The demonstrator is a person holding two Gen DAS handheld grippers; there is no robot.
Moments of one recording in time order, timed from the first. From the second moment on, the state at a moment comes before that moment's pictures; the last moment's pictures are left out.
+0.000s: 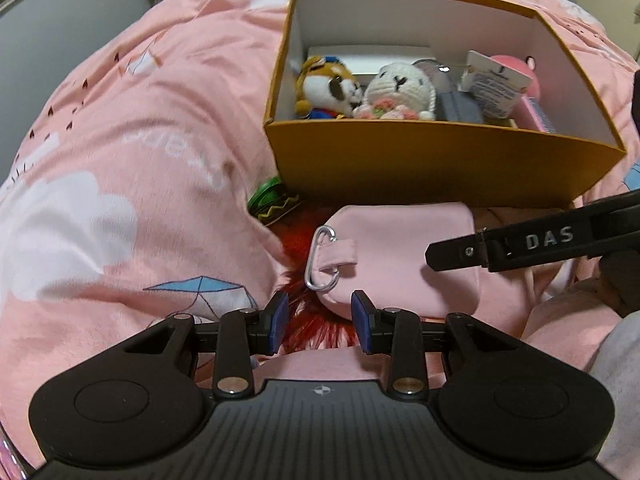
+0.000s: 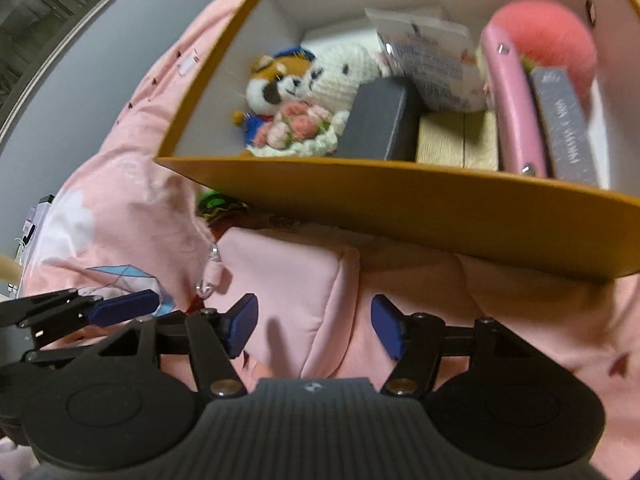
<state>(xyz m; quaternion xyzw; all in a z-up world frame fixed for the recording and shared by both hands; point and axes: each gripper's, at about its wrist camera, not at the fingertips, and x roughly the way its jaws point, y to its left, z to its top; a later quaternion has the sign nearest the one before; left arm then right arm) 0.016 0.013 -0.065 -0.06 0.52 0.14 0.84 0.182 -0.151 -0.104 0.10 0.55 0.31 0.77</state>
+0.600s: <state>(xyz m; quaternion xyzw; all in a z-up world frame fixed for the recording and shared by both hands) 0.016 0.014 -0.064 -0.08 0.51 0.12 0.85 0.149 -0.184 -0.061 0.03 0.50 0.26 0.82</state>
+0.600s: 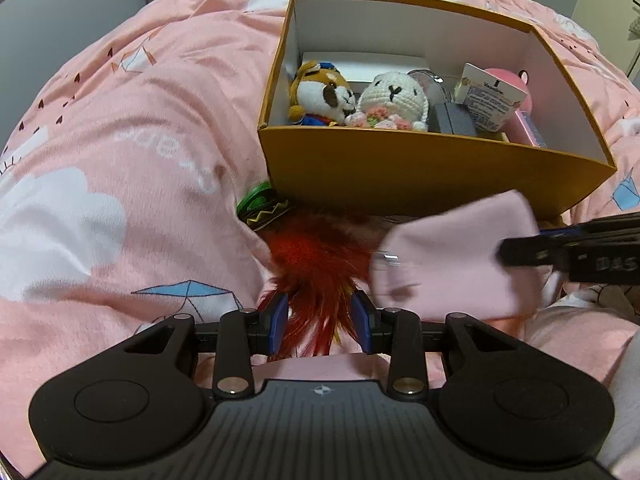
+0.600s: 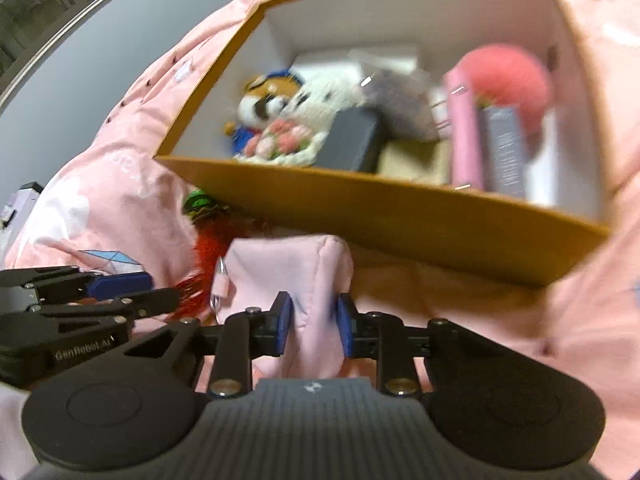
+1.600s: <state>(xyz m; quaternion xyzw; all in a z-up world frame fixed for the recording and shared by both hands) 0.003 -0.010 -0.043 -0.02 0.46 0.11 0.88 0.117 -0.157 -0.040 -0.25 0.35 0.33 0.84</state>
